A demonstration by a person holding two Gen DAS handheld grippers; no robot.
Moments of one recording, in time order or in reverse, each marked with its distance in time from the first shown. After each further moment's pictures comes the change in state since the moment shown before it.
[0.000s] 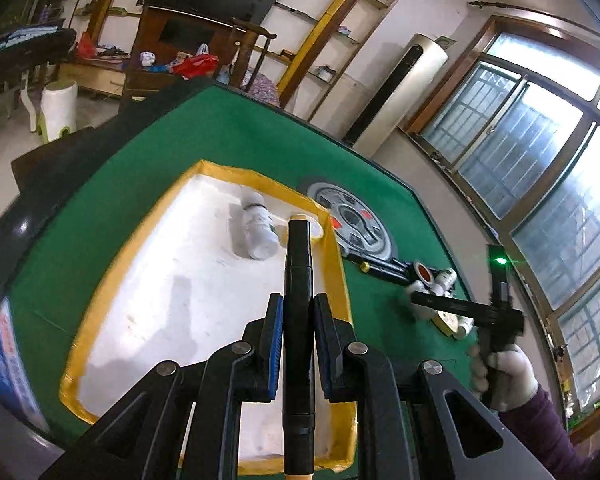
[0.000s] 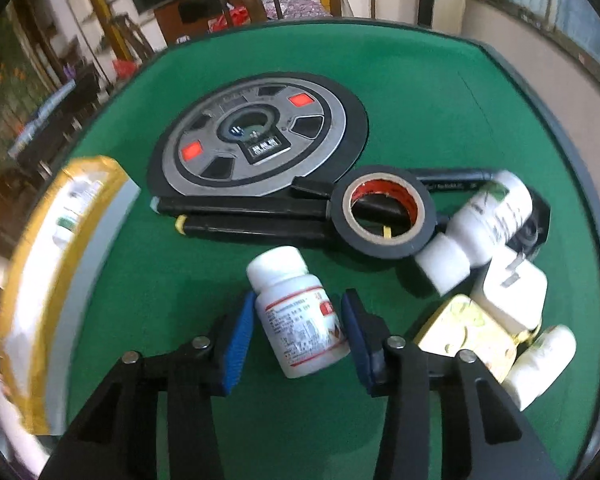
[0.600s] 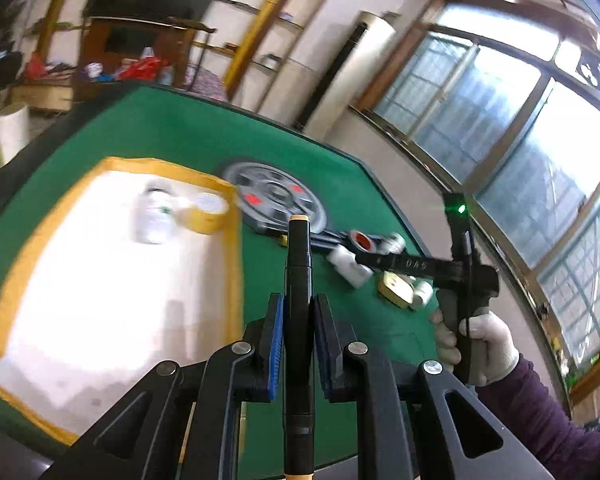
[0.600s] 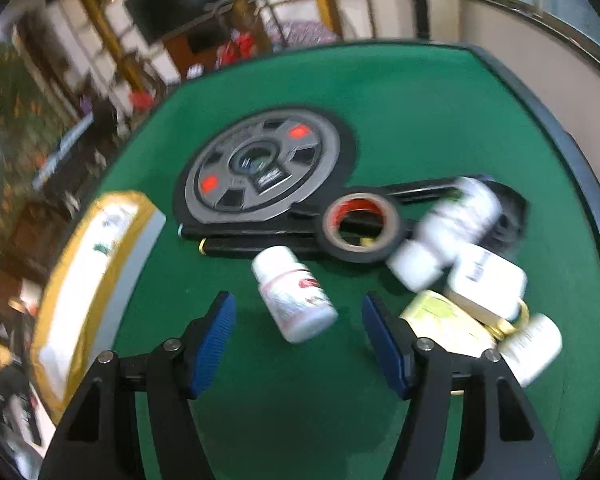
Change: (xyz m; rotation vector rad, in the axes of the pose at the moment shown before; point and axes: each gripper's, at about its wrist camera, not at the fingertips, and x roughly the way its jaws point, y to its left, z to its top) left arm 0.010 -0.068 -0.025 0.107 0.032 -0.121; right arm -0.020 -0.011 0.000 0.013 -0.055 0.069
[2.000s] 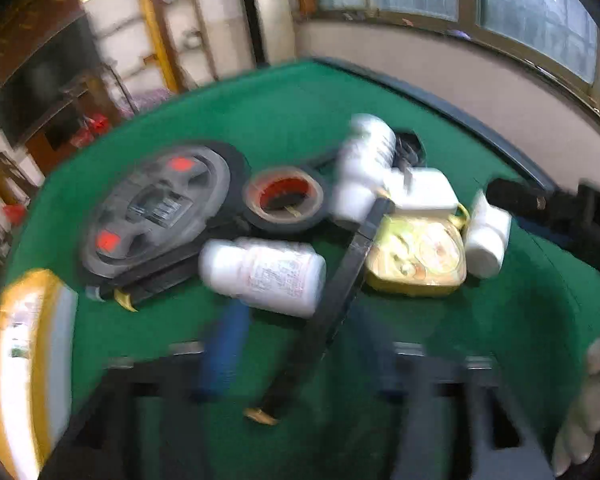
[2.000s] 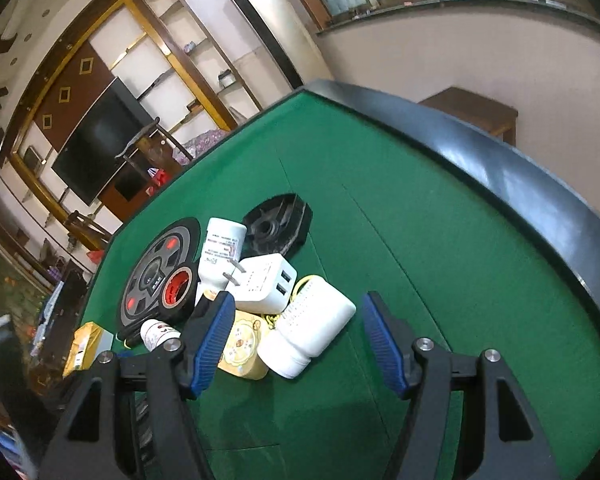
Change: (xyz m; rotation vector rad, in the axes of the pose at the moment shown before) left arm 0.244 -0.164 -0.028 0.558 0.281 0.264; right arm -0.059 -0.153 -0.088 0.504 -0.387 -0.042
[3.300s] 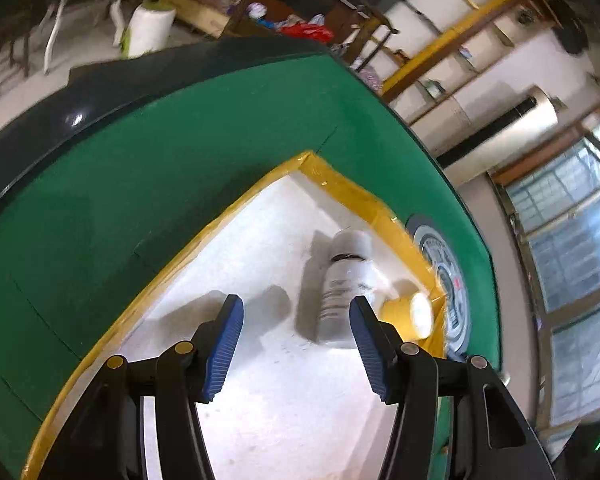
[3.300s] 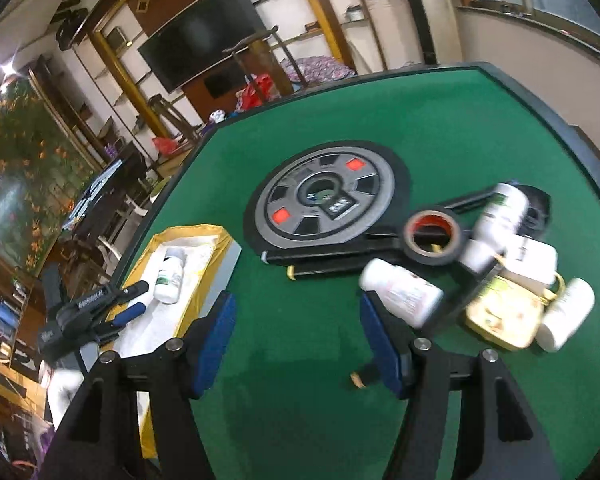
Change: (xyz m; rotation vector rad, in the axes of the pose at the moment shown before) left arm -0.064 0.337 -0.154 -1.100 -0.117 -0.061; right arm 0.001 0.196 -0.039 -0.364 0.231 0.185
